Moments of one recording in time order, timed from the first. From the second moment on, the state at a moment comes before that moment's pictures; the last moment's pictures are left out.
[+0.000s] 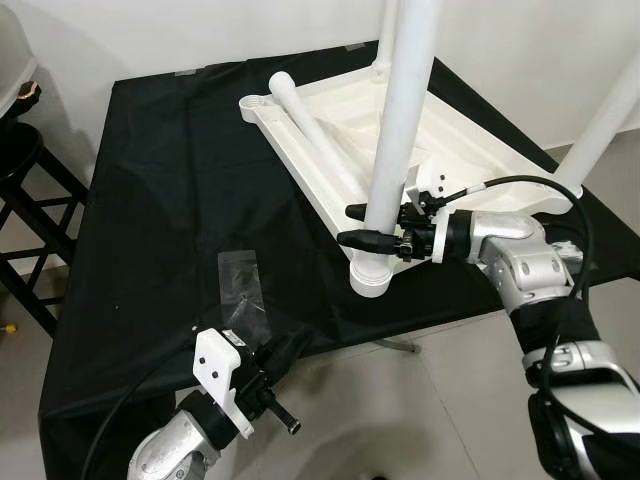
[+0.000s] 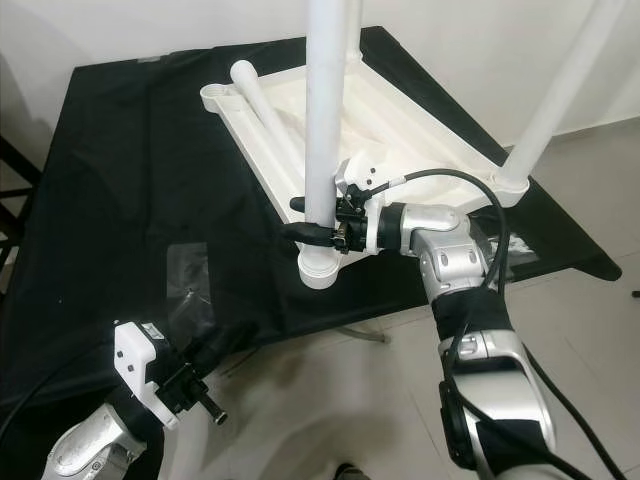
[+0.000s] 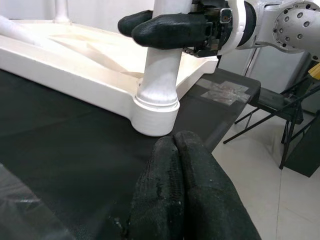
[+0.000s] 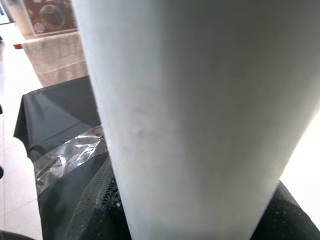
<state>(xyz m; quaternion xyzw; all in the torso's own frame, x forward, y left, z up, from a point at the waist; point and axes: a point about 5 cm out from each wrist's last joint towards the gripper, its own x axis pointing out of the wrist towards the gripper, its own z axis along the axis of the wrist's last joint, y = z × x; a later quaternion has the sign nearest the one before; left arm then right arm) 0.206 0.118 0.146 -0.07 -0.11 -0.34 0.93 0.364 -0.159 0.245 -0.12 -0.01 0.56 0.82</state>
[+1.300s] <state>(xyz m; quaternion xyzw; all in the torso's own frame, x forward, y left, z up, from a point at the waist) 0.222 0.121 0.147 -0.06 -0.11 -0.34 0.93 0.314 -0.091 0.195 -0.06 -0.06 0.11 0.99</state>
